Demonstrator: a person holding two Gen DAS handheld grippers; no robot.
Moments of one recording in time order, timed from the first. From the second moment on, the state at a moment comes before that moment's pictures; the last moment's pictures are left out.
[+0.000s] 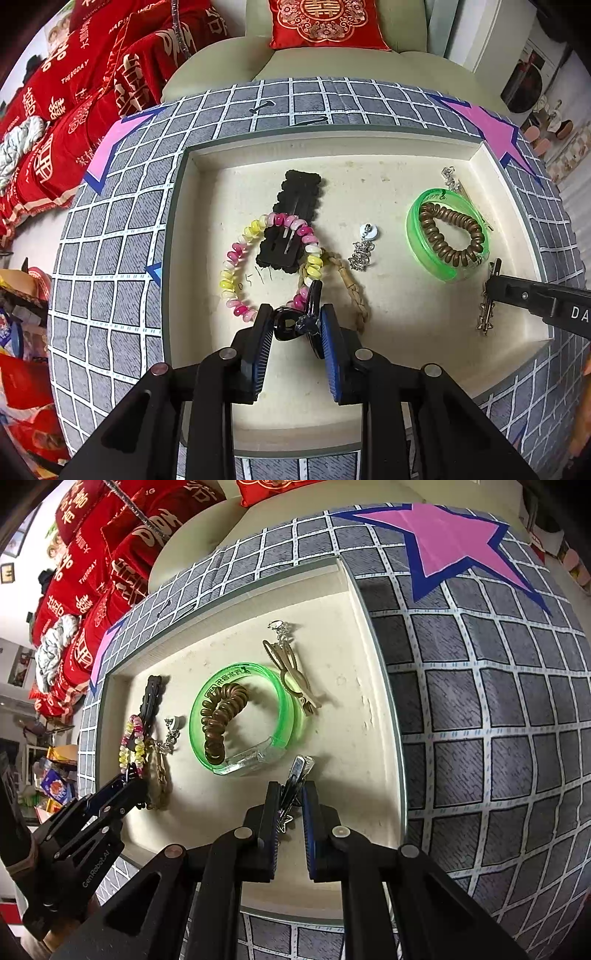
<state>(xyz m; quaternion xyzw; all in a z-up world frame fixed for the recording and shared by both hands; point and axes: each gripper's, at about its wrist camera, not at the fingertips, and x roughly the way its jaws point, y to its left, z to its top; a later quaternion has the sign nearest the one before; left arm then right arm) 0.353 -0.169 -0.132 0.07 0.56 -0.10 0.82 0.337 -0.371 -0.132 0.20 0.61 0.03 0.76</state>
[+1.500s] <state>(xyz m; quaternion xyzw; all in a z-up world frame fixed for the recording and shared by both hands) 0.337 -0.170 -0.109 0.10 0.55 -0.09 0.83 0.327 -0.362 -0.102 0.20 0.59 0.04 0.78</state>
